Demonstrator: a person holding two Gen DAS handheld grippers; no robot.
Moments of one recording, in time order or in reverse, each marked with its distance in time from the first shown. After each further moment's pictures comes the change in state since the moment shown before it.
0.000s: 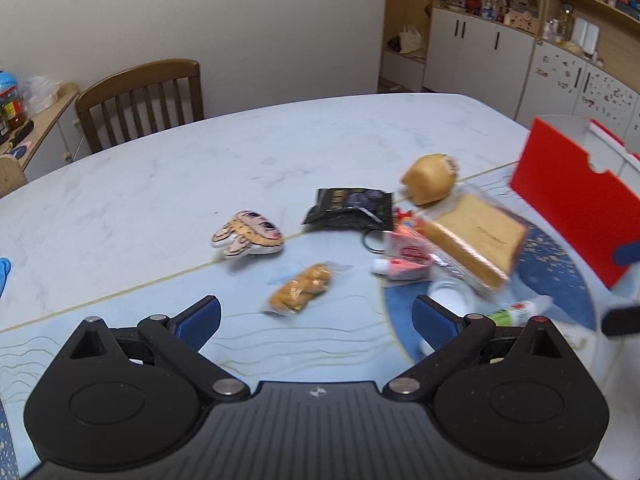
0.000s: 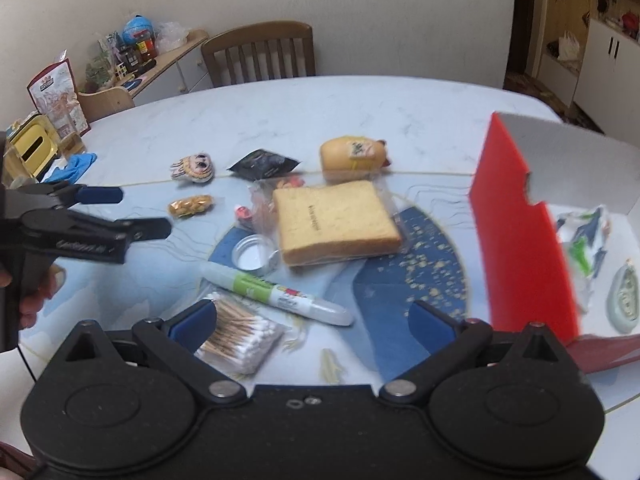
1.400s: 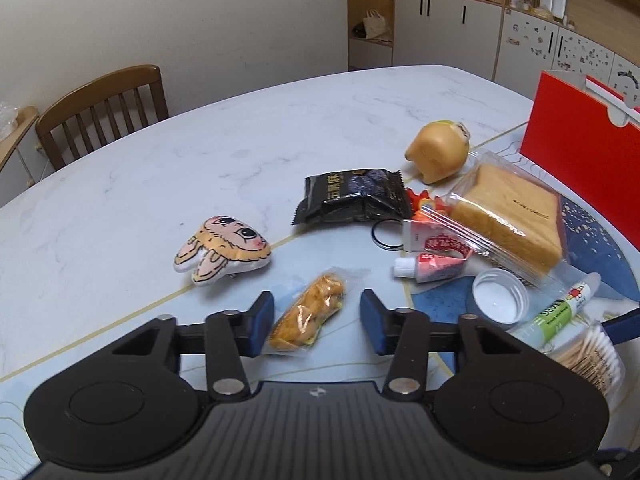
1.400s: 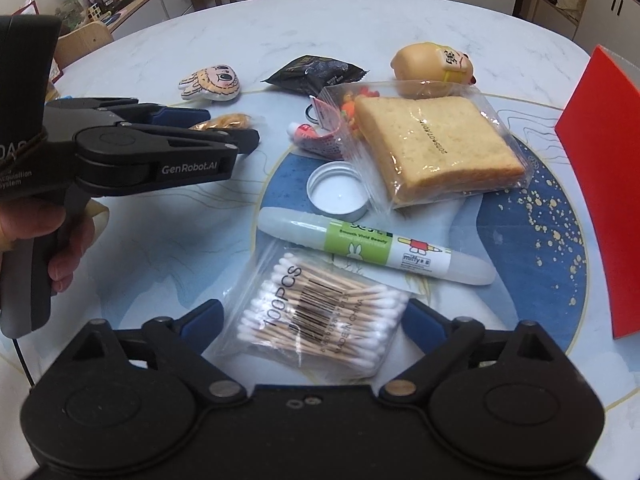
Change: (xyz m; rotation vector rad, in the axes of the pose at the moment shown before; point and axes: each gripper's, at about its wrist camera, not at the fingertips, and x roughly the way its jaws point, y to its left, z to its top) left arm 0.061 0.001 0.002 0.135 0.013 -0.053; right arm 0.079 0.073 -0.005 0.044 0.195 -0.082
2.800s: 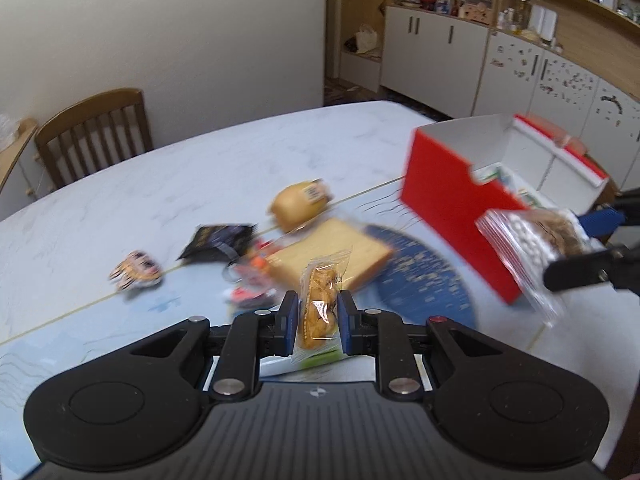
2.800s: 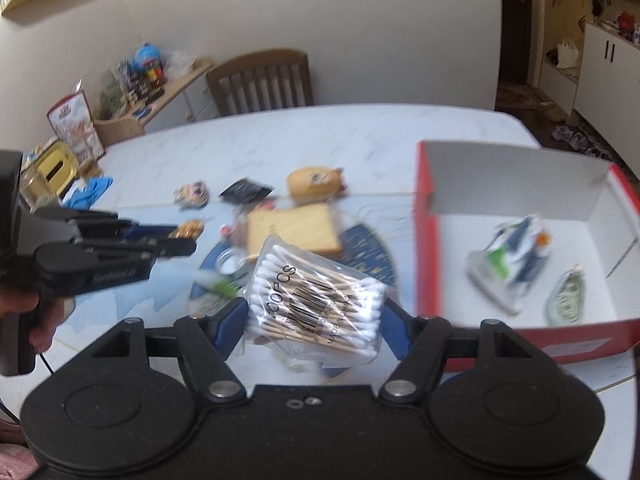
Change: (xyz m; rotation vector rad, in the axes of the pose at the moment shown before) left arm -0.104 -0.135 0.045 -0.054 -0.023 -0.026; right arm -0.155 -0.170 -0.018 -0.027 -0.275 0.122
